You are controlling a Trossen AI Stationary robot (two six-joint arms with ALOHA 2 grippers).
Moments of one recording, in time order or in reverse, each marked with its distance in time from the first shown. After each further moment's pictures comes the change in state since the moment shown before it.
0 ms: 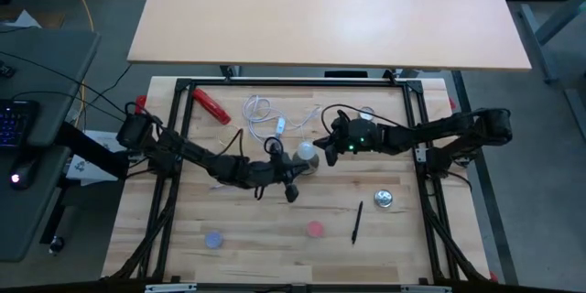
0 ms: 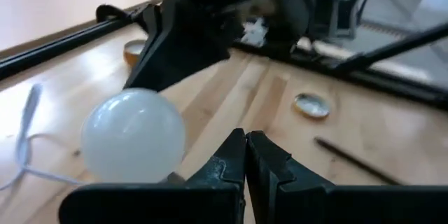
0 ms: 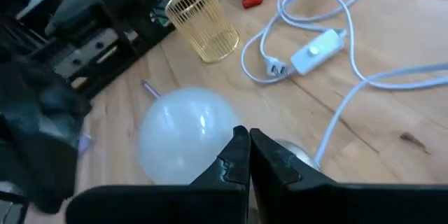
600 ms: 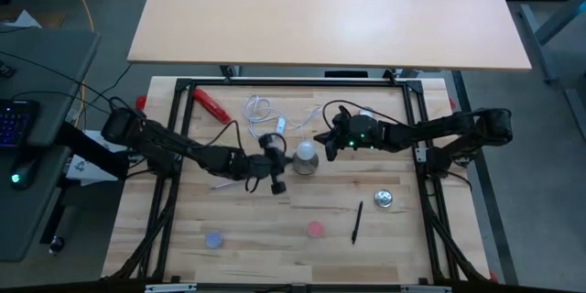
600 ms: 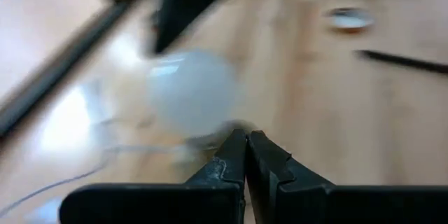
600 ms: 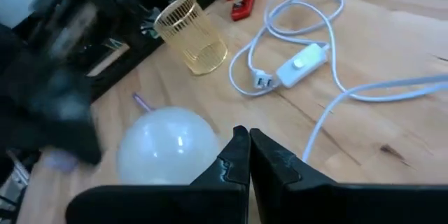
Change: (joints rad) left arm 0.036 -0.137 -0.004 -0.368 0.045 0.217; right arm -0.032 -0.003 0.000 0.009 0.004 -0.007
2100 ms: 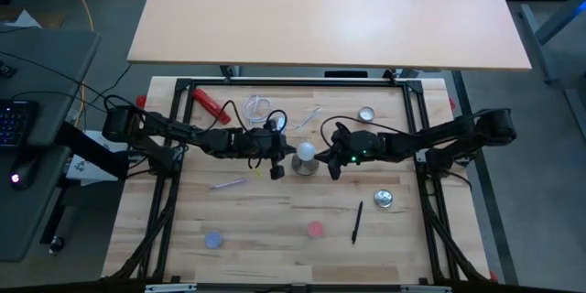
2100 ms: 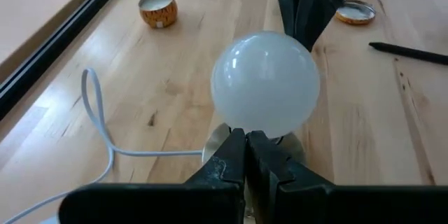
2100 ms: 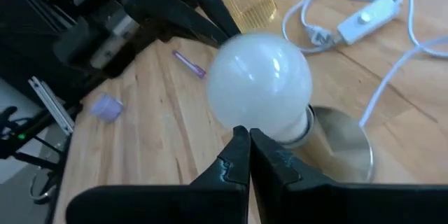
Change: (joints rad) left arm 0.213 -0.022 -0.051 0.053 0.304 0.092; right arm 0.154 -0.028 0.000 -0.068 0.011 0.037
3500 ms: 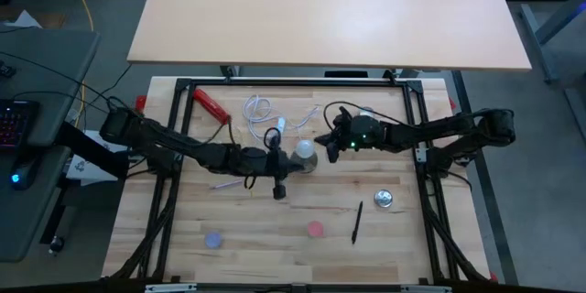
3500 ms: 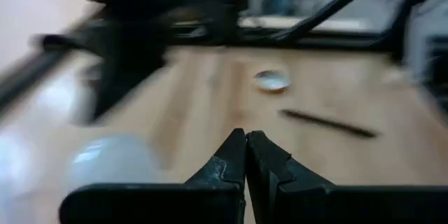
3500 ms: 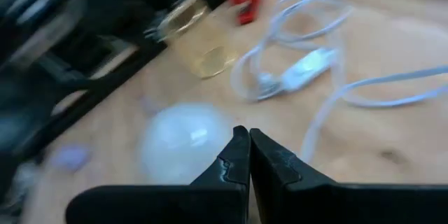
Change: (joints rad) left arm -0.187 0.009 0.057 0.142 -0.070 -0.071; right arm -0.145 0.001 0.000 0.051 -0.018 -0.042
